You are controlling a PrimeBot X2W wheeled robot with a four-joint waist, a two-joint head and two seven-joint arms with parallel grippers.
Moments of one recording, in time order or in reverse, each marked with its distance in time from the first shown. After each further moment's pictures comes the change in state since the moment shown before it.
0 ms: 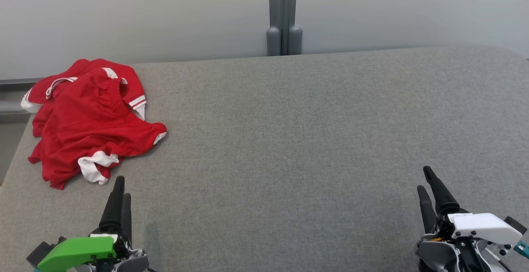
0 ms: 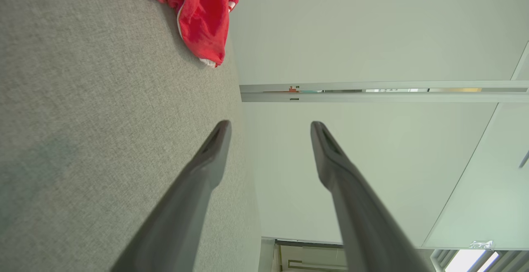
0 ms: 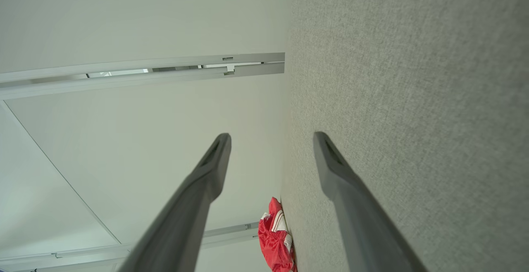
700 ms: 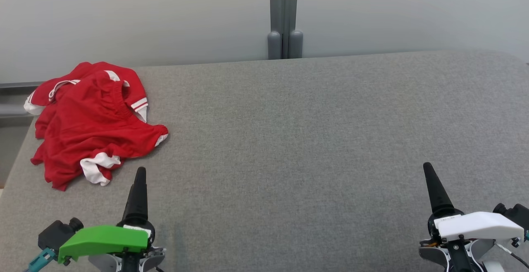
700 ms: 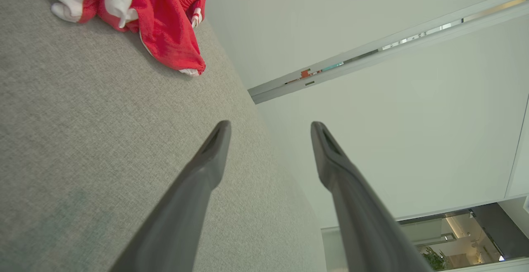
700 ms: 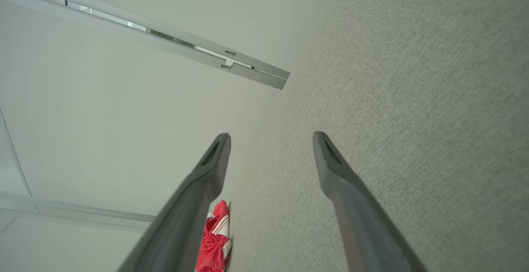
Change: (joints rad) left arm 0.018 0.001 -0.101 -0.109 0.338 0.081 -0.088; right arm 0.044 -0.002 0.021 -0.101 -0.393 0.000 -0.088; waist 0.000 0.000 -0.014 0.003
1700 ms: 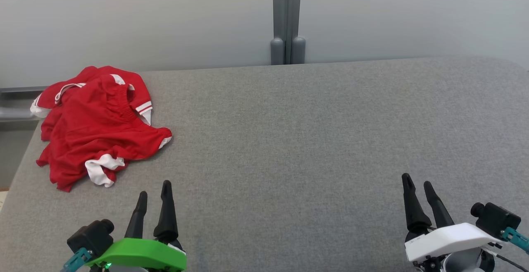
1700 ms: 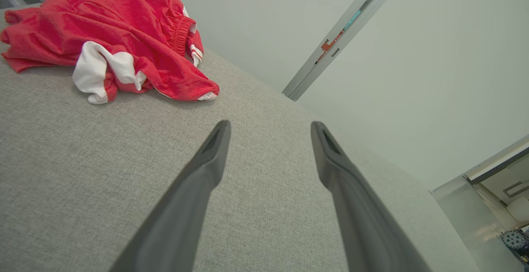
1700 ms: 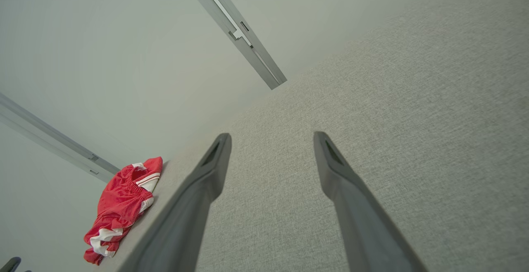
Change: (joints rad) left arm 0.056 0.002 -0.098 -0.016 0.546 0.042 -0.102; right arm 0.056 -0.004 0.084 -0.042 -0.530 0.000 -0.101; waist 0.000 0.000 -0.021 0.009
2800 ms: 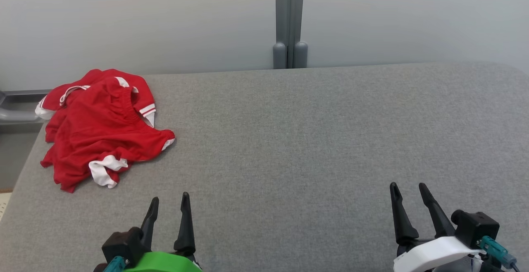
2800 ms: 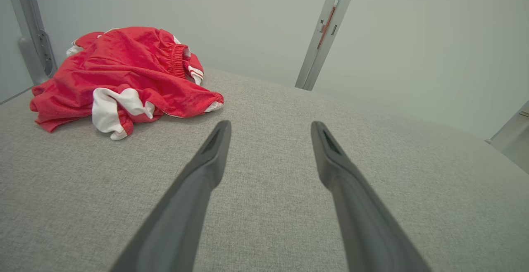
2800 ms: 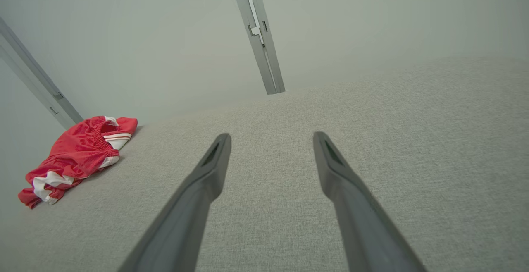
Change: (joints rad) left arm 0.024 0.002 -0.068 0.041 0.313 0.028 -0.081; right arm 0.036 -0.003 0.035 -0.010 -0.344 0.000 -0.080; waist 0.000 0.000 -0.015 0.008
